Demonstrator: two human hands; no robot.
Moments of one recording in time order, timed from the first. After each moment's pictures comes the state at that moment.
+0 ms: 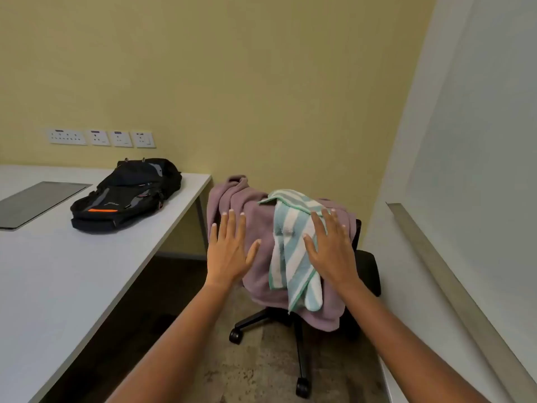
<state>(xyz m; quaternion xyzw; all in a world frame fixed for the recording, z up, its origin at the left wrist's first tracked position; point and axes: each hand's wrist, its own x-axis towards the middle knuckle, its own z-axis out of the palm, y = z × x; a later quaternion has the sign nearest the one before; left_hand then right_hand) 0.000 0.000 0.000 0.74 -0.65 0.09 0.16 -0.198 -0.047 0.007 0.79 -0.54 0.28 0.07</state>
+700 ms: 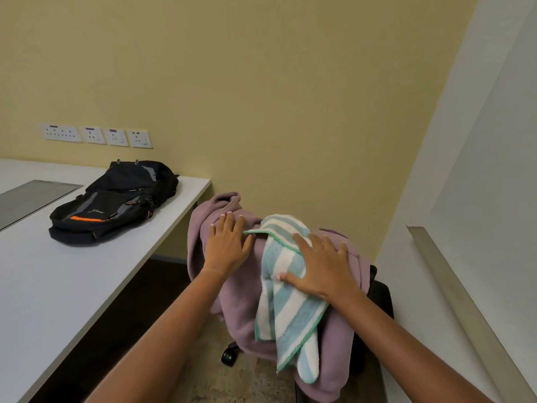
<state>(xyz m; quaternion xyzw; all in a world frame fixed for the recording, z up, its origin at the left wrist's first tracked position) 0.023 -0.144 0.001 0.76 -0.63 0.05 0.15 -0.184 -0.147 0.022 0.85 -0.52 0.04 -0.01</state>
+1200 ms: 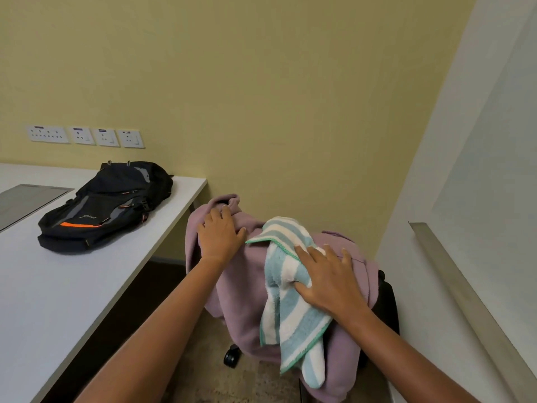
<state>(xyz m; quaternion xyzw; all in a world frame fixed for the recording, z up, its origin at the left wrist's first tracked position) 0.040 -0.173 0.021 0.81 -0.56 0.05 0.16 -0.177 -0.144 0.010 0.85 -0.51 0.10 0.11</state>
